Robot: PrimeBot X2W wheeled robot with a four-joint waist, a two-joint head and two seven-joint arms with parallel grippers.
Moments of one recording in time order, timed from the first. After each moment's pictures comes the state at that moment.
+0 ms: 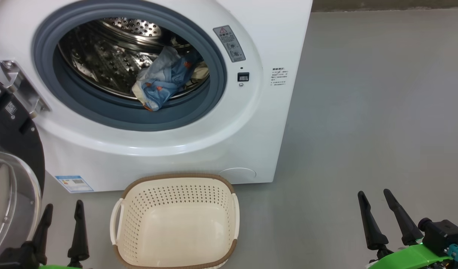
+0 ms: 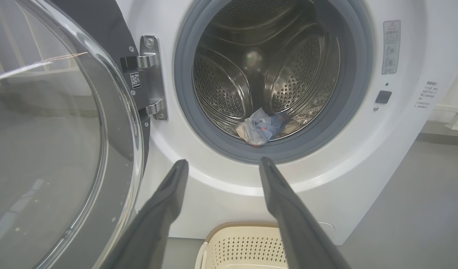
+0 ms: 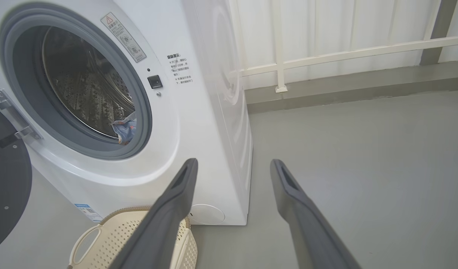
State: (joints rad) left arm -0.07 0.12 0.13 0.31 -0.25 -0.13 -0.26; right arm 0.04 -0.16 0.09 0.19 0.41 0.13 -0.25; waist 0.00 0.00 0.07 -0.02
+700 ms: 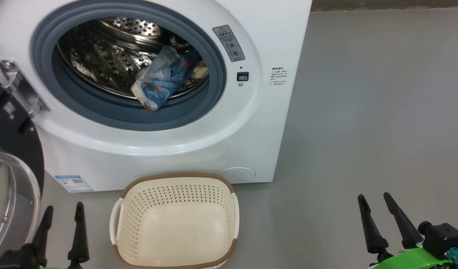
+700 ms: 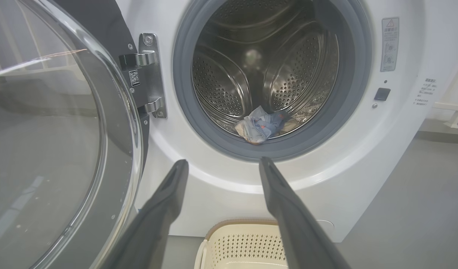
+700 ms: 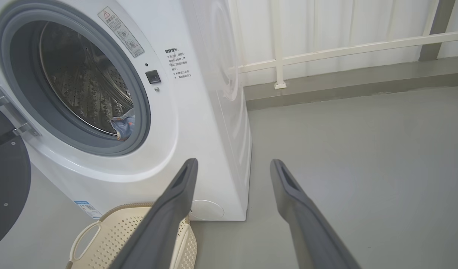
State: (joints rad) left arm -0.06 0.12 0.13 0.29 -0.25 -0.13 -0.26; right arm 0.05 -0.16 0.09 0.19 0.41 0.13 -0.25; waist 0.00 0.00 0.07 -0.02
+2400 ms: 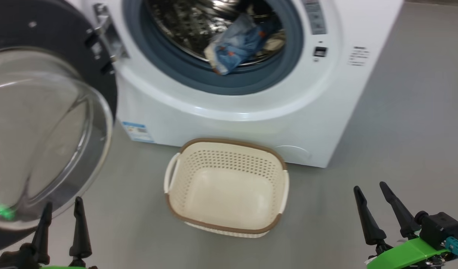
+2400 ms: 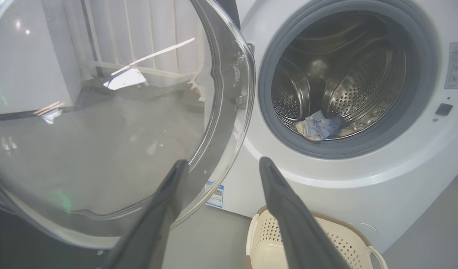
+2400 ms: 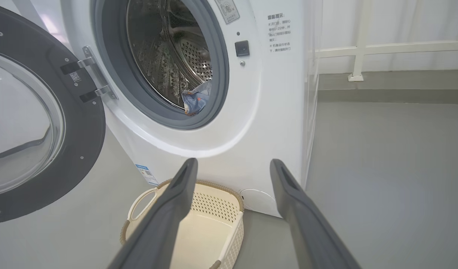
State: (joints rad) left arm -0.05 0.06 0.16 0.24 -0.25 -0.13 -0.26; right arm 0.00 -0.21 0.14 0.19 0.41 0.13 -0.25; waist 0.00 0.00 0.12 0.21
